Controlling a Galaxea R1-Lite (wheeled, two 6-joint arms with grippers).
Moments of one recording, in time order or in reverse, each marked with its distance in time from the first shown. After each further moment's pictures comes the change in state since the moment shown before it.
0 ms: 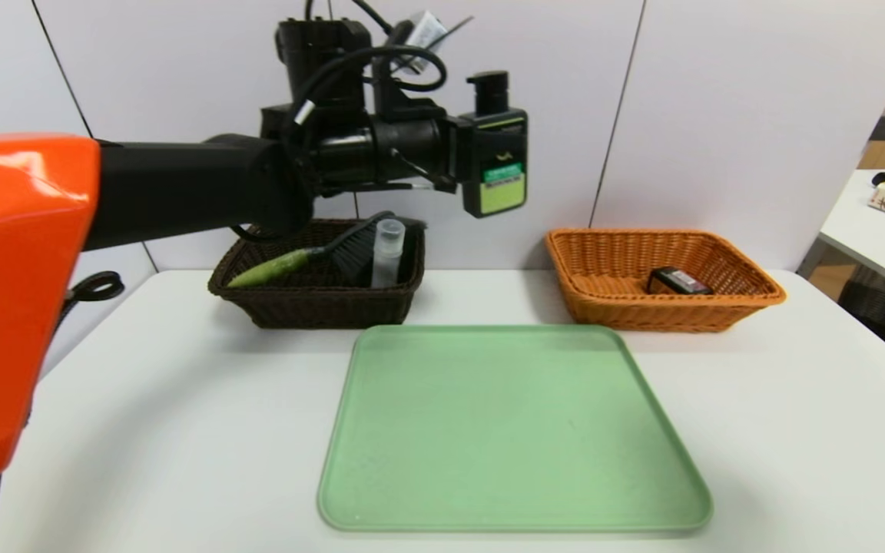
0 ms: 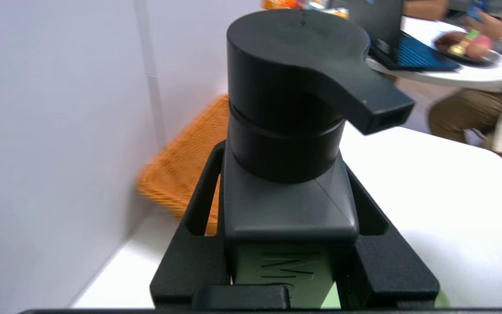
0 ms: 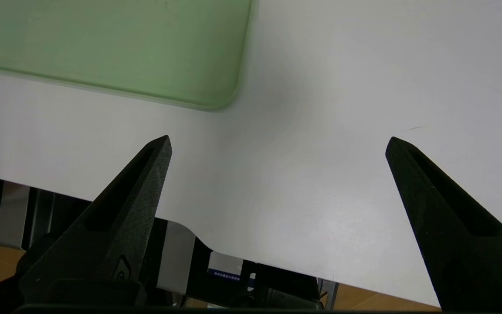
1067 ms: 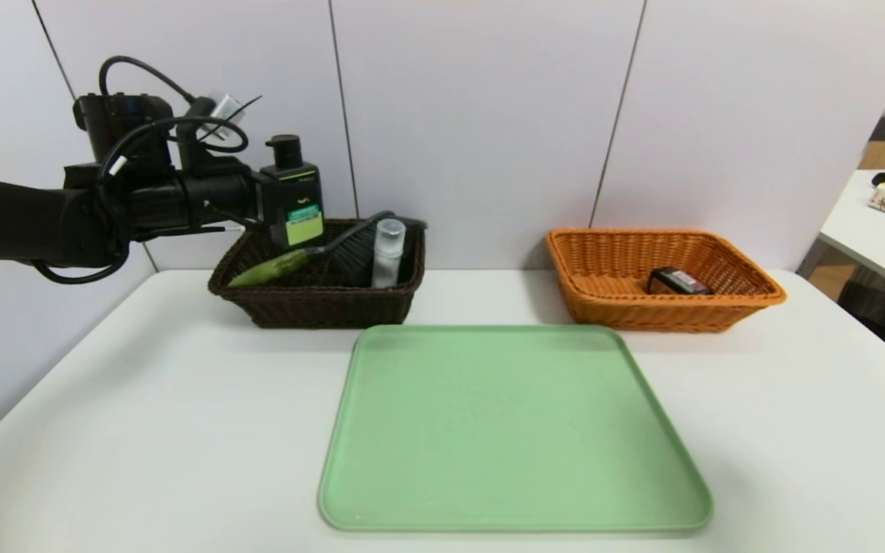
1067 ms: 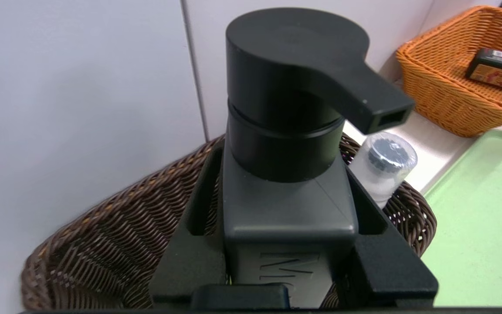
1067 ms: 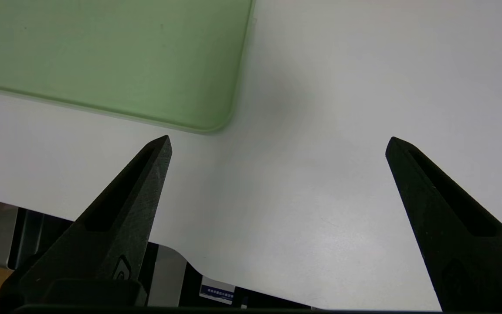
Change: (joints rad) left arm 0.461 -0.170 0.507 -0.155 0.010 0.160; right arm 0.010 0.026 0.061 -0.117 0.002 -0.003
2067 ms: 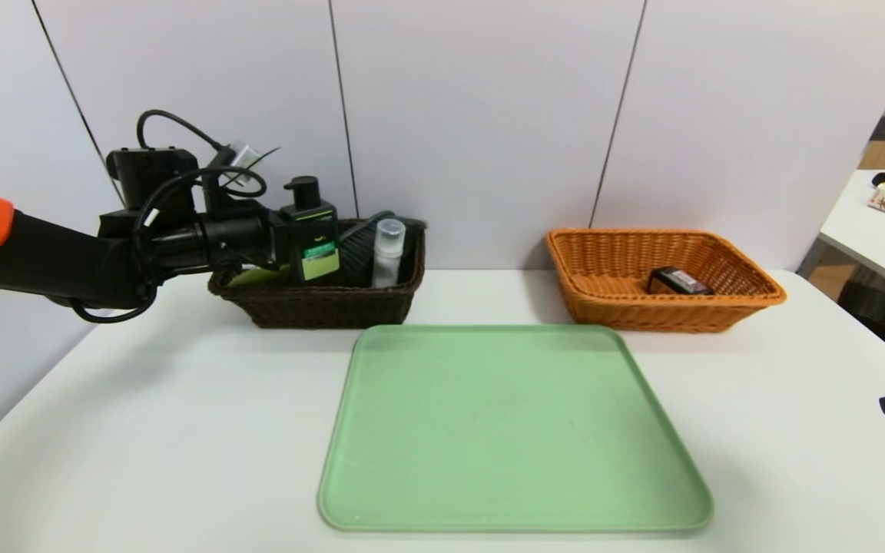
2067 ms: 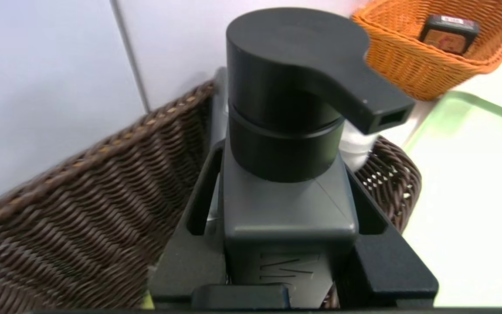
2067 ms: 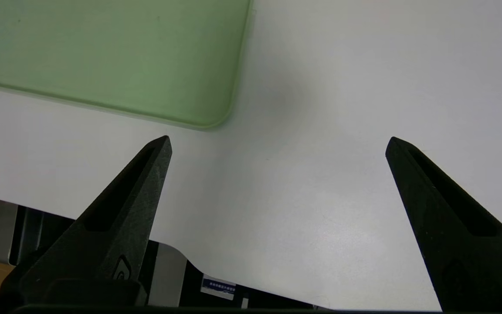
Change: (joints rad) left arm 0.000 0.071 0.134 -0.176 -0.145 0.002; right arm 0.000 0.016 0.014 -0.001 0.000 0.000
